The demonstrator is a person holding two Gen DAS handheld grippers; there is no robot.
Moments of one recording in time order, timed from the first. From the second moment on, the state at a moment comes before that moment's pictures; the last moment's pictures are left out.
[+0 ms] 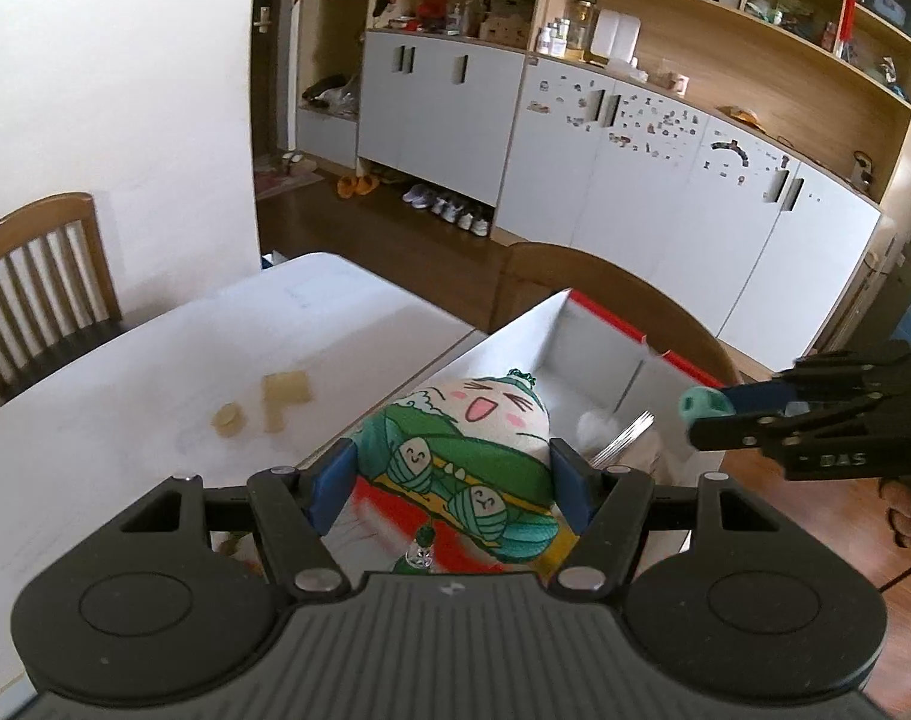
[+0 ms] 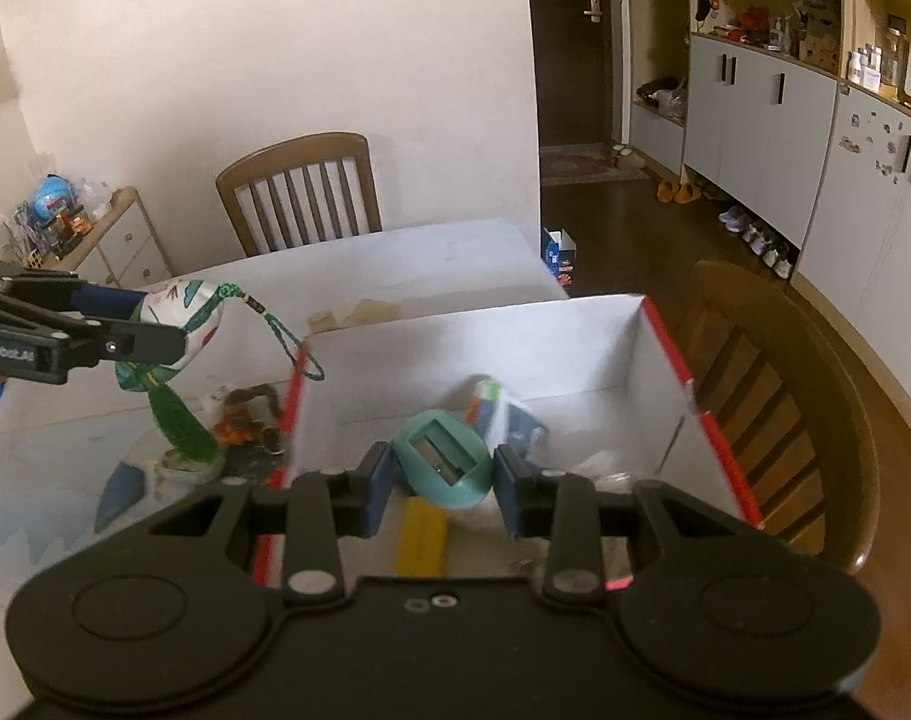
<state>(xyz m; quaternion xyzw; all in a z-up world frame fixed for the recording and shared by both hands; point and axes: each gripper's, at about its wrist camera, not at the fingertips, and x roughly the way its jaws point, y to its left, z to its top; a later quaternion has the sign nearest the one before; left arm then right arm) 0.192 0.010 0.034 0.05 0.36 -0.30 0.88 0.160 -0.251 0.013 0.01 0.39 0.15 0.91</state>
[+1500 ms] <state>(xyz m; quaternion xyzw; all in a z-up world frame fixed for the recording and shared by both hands) 0.237 -0.140 -0.085 0.12 0.50 -0.16 0.84 0.259 -0.284 -0.087 -0.07 0.47 0.23 0.85</state>
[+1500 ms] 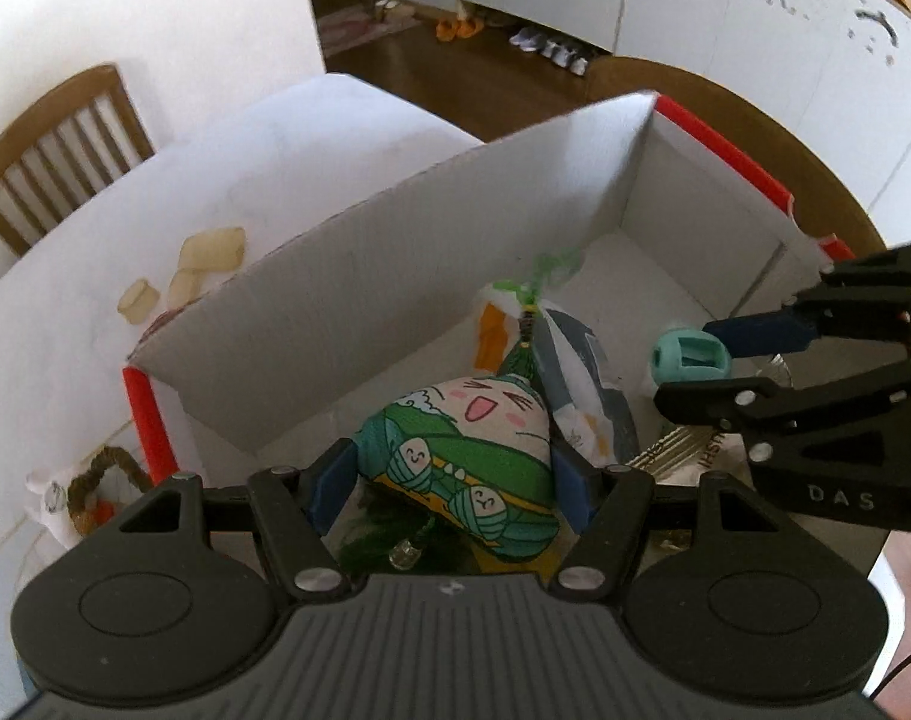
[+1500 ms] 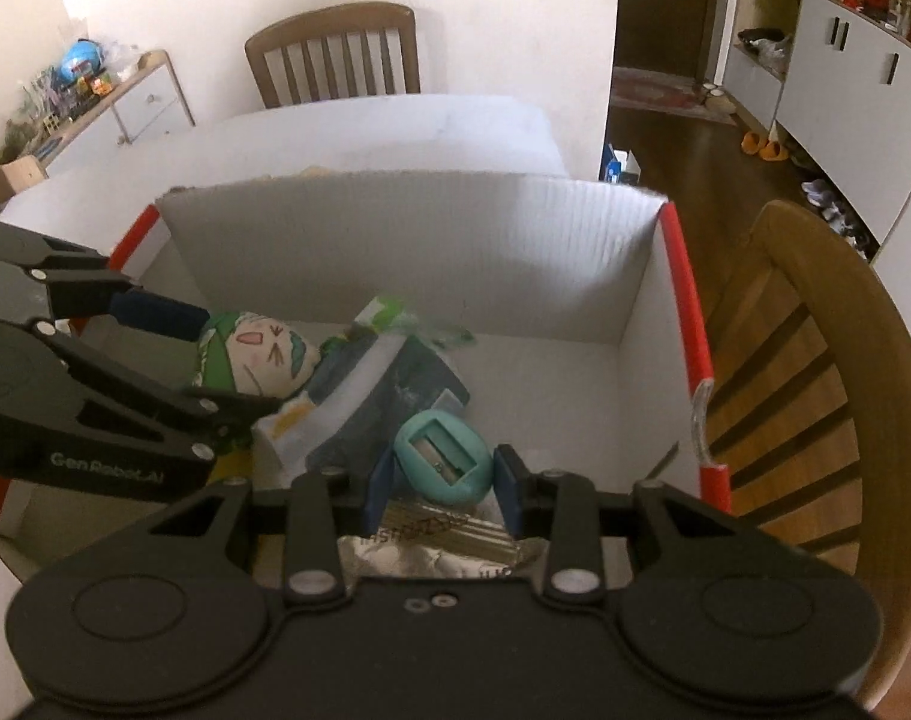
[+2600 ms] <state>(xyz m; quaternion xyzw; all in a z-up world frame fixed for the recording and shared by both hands) 0.208 -0.134 -0.056 0.09 0.49 -0.21 0.85 0.195 -0.313 -0.029 0.00 0.41 0.23 0.88</state>
